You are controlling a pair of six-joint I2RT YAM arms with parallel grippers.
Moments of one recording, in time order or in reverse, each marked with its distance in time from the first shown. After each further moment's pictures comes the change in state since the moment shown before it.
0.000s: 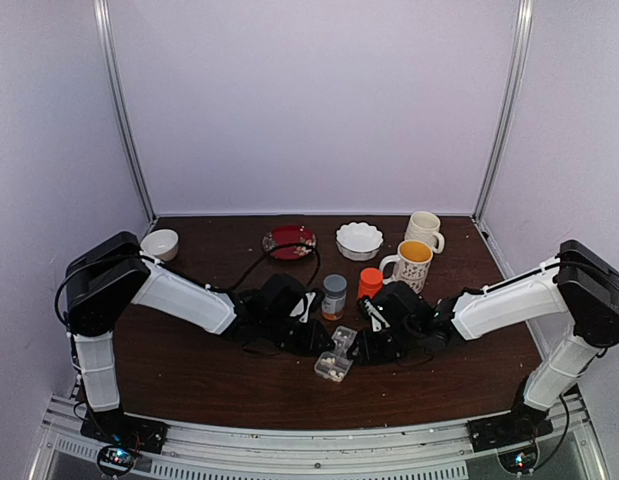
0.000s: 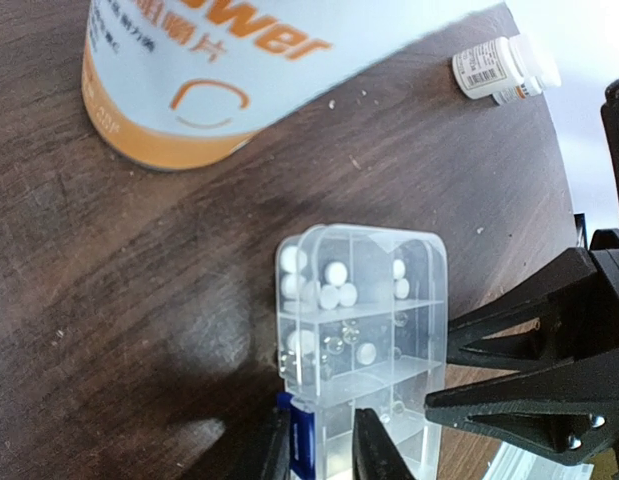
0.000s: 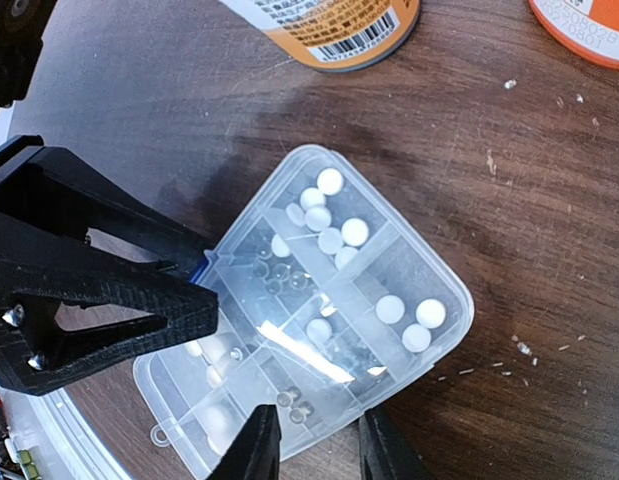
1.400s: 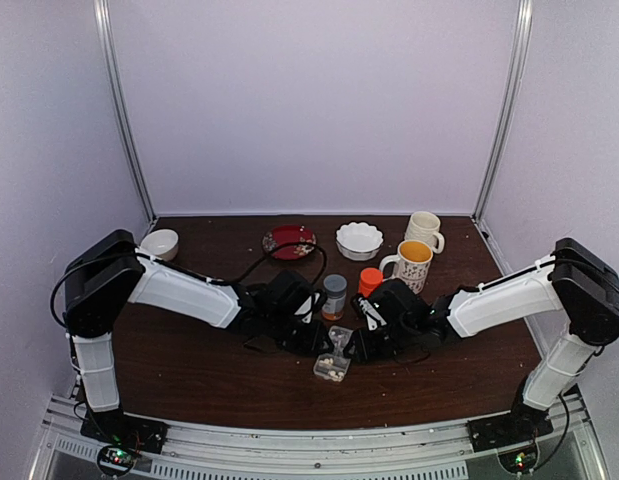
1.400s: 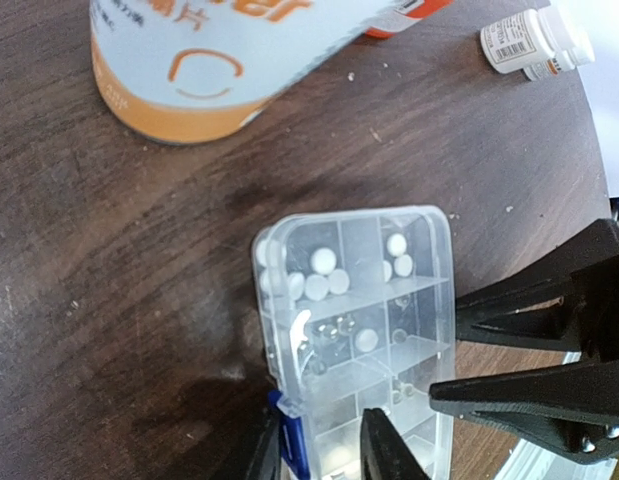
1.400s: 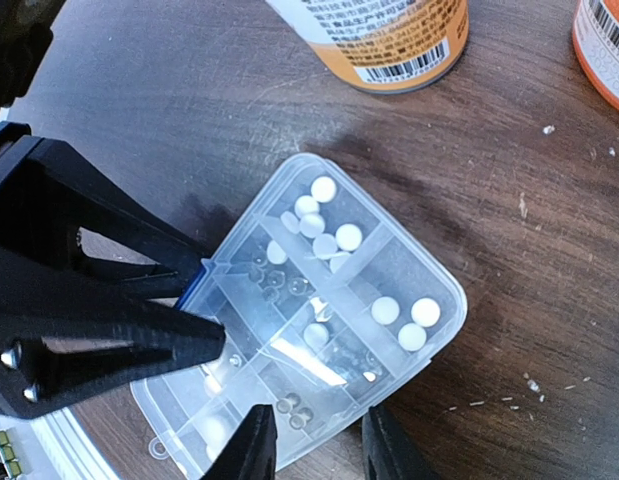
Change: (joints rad) left arm -0.016 -0.010 0.087 -0.212 -0.047 0.064; right arm -0.007 0.026 0.035 -0.011 -0.003 -0.097
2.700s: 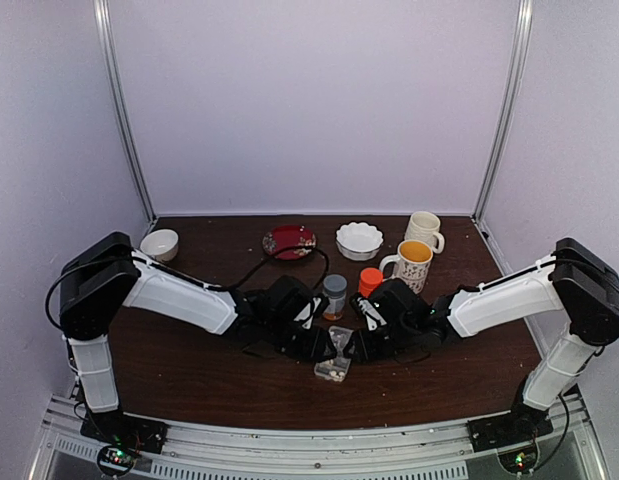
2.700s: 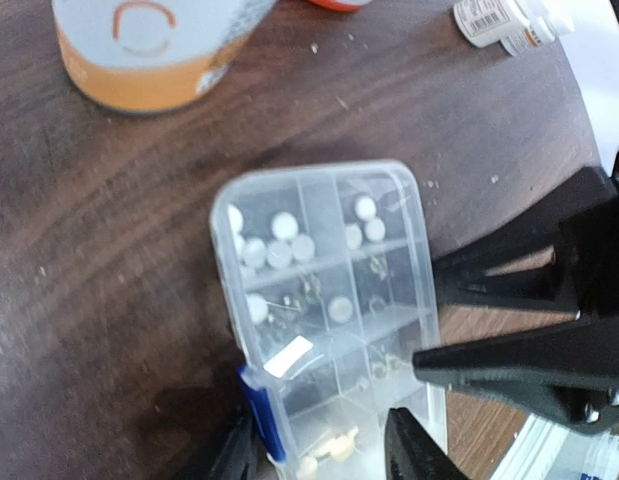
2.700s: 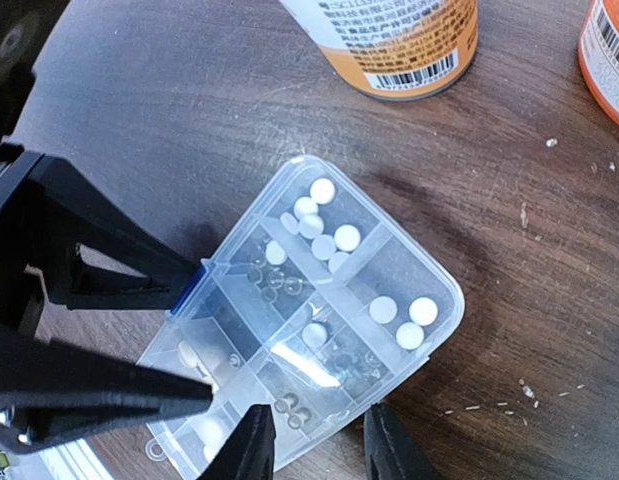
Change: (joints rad) left arm -0.026 -0.025 -0.042 0.040 -0.012 0.015; right arm -0.002 -0.004 0.000 -0.003 0.005 -0.039
